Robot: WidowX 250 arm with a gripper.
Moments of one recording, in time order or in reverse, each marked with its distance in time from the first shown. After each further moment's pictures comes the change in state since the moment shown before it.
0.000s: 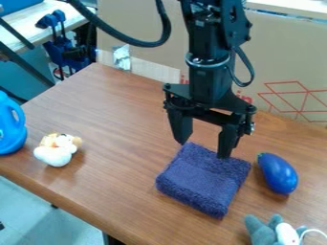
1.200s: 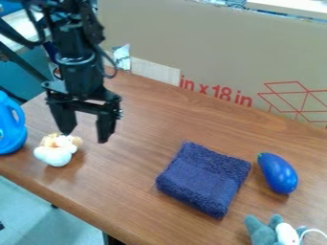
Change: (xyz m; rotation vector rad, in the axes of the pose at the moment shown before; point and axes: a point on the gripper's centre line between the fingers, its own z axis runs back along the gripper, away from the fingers) arm -0.039 0.169 -0.014 0.099 0.055 0.315
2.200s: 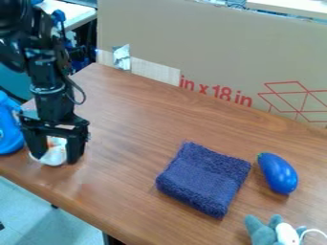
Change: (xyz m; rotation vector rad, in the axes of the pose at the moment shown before) arm -0.004 0.046 -0.053 -0.005 0.119 0.071
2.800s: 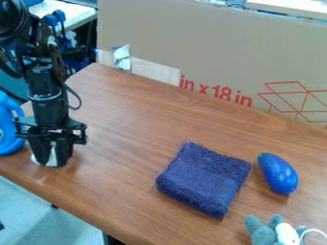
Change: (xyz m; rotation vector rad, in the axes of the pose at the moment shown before) arm 0.005 -0.002 -0.010 0.014 -0.014 0.073
